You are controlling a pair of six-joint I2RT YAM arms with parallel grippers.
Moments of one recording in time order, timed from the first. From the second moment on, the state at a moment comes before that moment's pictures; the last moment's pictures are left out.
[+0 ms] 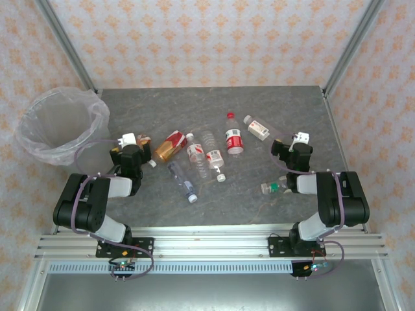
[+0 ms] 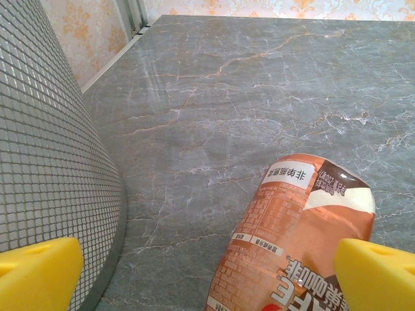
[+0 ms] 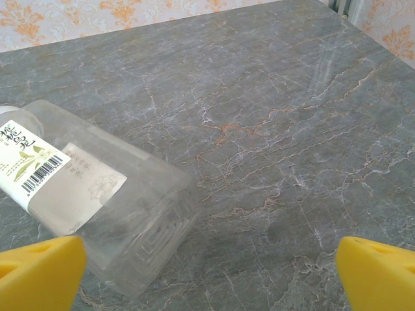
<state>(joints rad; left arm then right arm) -0.07 1.50 0.39 0.67 -0.47 -0.12 0.00 1.52 0.40 0.72 0.12 0.16</state>
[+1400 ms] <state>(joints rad) -0.26 1.48 1.09 -0.56 -0.16 -0.38 0.00 1.11 0.50 0.15 0.19 0.54</state>
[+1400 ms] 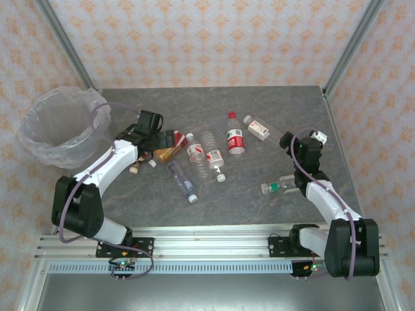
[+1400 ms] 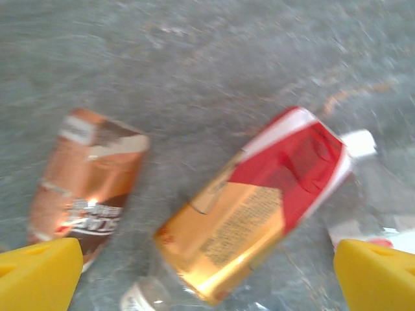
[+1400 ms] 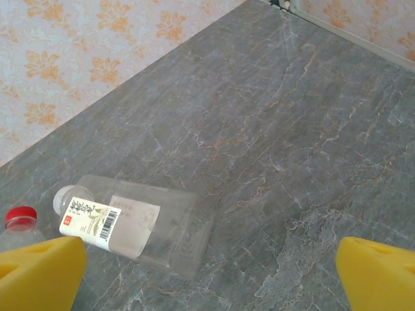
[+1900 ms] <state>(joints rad) -0.28 1.84 1.42 -0.80 -0.10 -0.15 0.00 1.08 0.53 0.09 0.21 0.59</state>
